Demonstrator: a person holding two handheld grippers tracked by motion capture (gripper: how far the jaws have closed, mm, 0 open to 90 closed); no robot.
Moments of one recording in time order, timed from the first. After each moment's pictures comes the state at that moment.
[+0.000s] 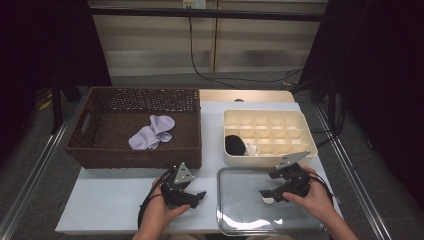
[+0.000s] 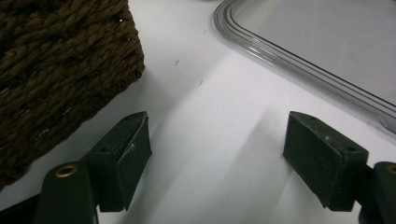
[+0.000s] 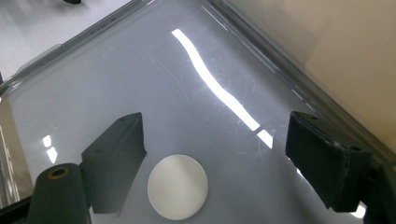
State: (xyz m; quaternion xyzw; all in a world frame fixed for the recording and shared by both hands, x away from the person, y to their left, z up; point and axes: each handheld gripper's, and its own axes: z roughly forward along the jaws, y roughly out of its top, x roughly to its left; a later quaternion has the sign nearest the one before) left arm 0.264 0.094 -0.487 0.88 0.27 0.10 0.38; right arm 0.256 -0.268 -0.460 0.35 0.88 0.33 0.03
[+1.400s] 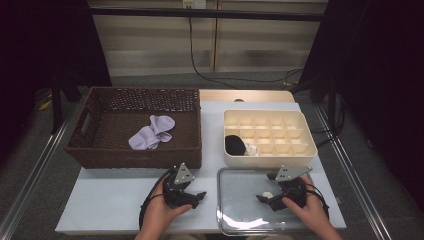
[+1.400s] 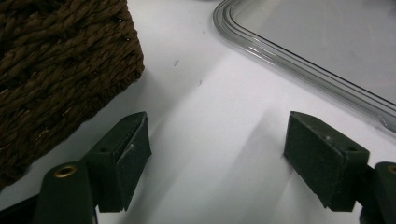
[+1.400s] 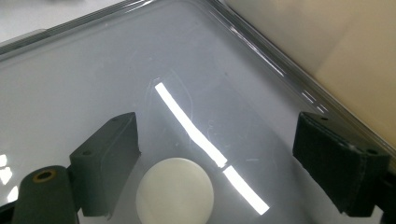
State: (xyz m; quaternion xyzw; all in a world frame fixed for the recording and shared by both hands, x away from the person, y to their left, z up) left arm 0.264 0.094 -0.487 0.88 0.27 0.10 0.38; right arm 0.237 -0.266 -0.484 0.30 0.87 0.38 0.12
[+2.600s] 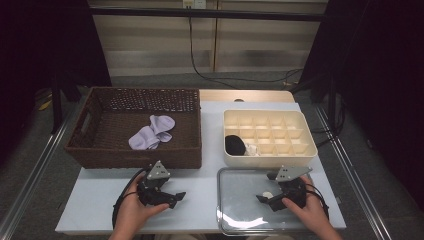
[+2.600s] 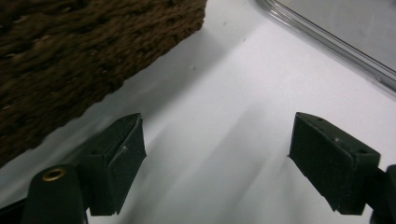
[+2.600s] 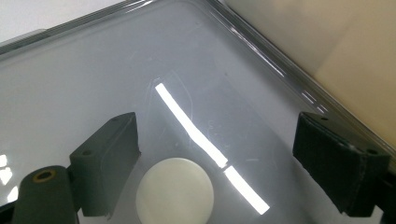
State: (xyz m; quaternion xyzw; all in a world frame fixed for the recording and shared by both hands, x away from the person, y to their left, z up) left arm 0.266 0.158 -0.468 0.87 0.32 0.07 0.38; right arm 0.237 -0.265 -0.484 0.31 0.87 0.38 0.12
